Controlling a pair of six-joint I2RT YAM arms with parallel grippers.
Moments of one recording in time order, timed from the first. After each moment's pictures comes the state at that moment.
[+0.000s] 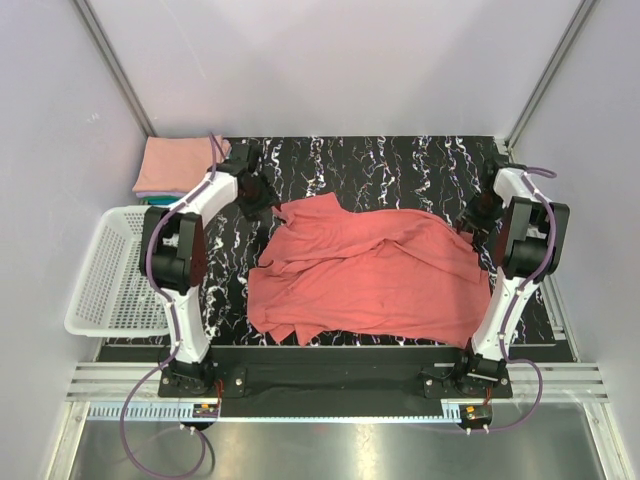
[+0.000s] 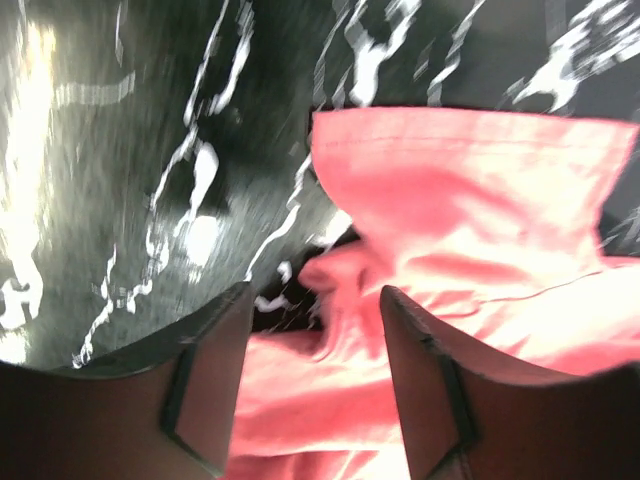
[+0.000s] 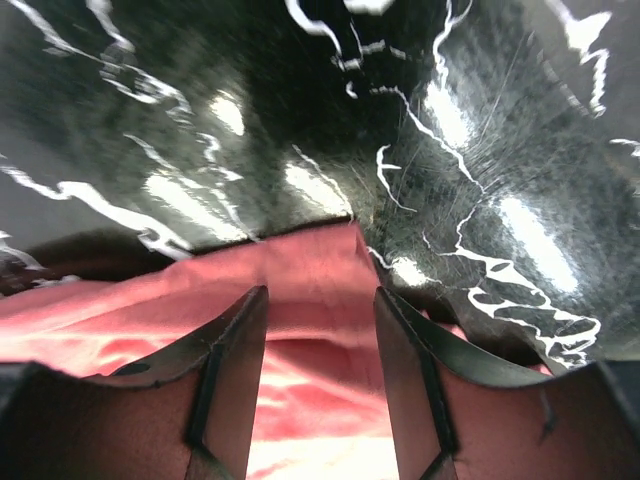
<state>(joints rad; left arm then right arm) -0.22 1.99 1.52 -0.64 0.08 -0.72 -0.20 2.13 1.62 -0.94 0.04 0.51</state>
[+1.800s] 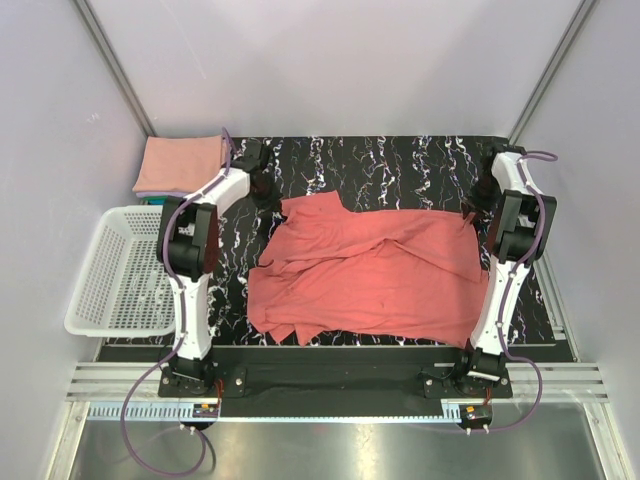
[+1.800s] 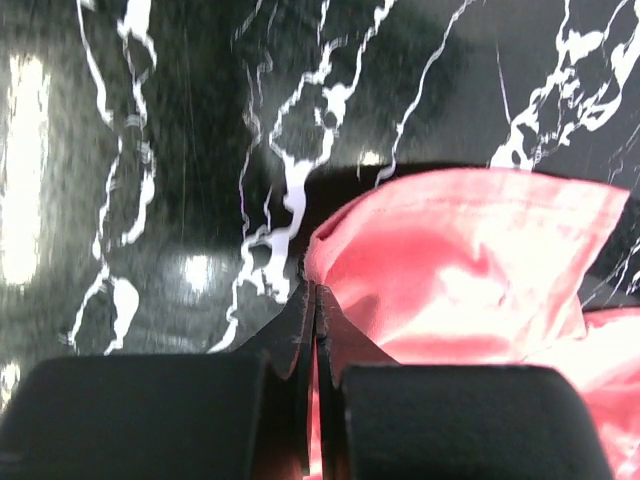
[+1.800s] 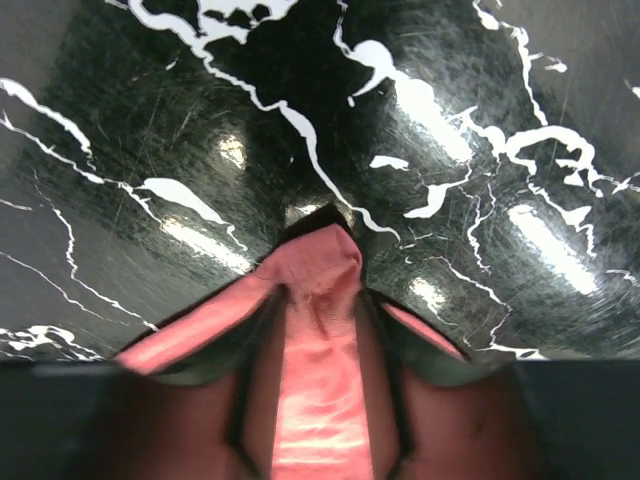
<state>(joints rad) -0.24 2.18 1.70 -0.60 0.09 -0.70 -0.20 2.39 2.04 -1.08 0.12 0.58</state>
